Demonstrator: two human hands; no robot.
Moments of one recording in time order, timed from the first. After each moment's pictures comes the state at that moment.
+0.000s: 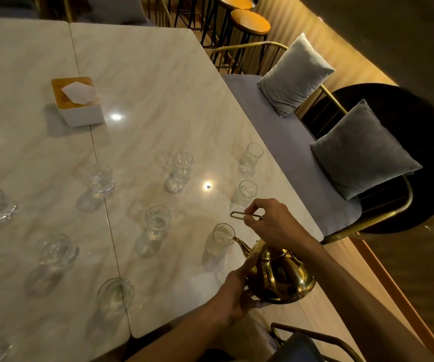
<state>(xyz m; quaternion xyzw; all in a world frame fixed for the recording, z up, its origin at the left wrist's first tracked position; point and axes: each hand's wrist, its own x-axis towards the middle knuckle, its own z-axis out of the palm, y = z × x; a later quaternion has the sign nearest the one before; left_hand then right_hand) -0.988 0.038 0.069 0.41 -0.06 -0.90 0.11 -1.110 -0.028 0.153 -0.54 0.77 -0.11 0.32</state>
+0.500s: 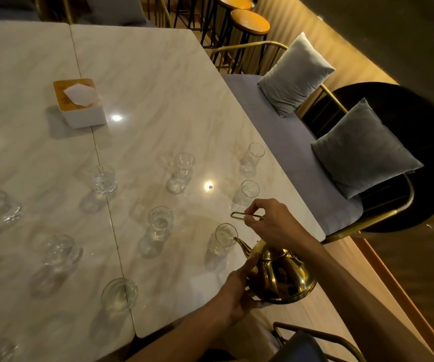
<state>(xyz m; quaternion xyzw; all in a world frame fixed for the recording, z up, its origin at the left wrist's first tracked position) -0.983 0.037 0.065 0.40 -0.05 -0.91 0.11 -1.109 -0.030 0.146 -0.54 0.77 -0.11 0.32</state>
